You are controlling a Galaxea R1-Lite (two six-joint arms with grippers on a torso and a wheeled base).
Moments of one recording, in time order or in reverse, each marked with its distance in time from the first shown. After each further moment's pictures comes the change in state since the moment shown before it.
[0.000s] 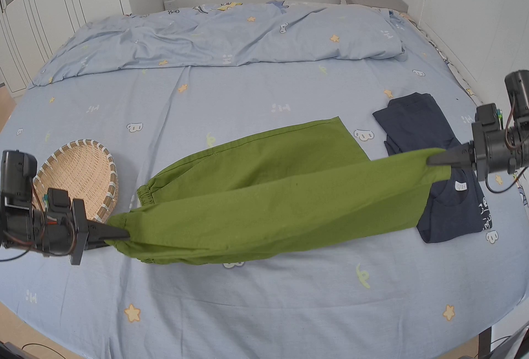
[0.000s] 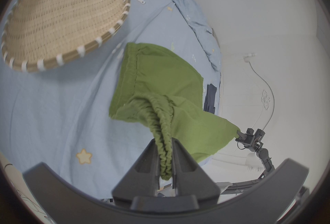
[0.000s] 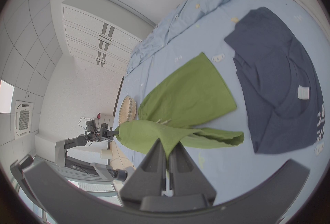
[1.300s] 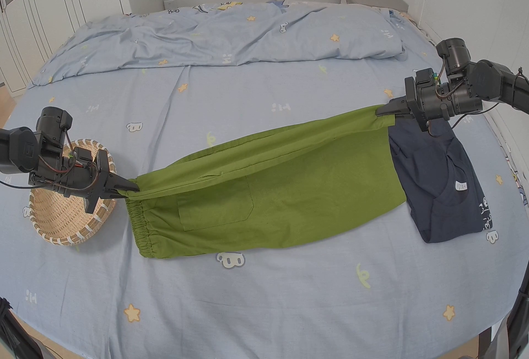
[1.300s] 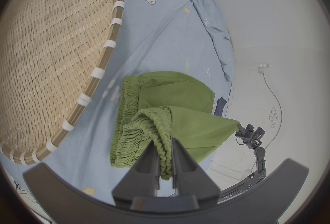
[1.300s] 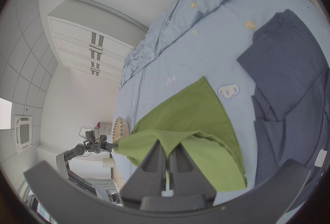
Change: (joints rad) left arm 0.051 0.421 -0.552 0.276 0.001 0.034; right arm 0.026 0.597 -0.820 0.171 -0.031 0.101
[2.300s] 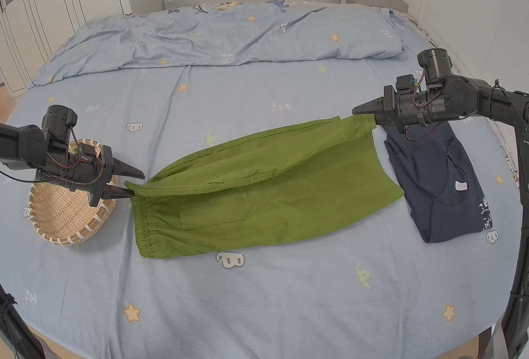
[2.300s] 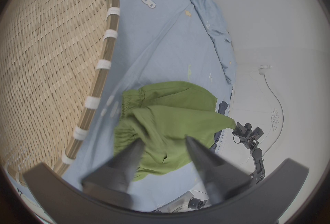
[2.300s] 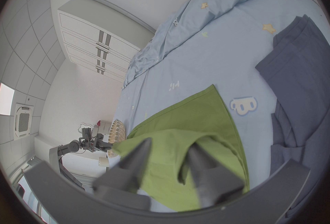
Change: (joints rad) left arm 0.003 0.074 -0.070 -0.024 0.001 0.001; right arm 0.059 0.107 0.000 -0.203 -0.009 0.006
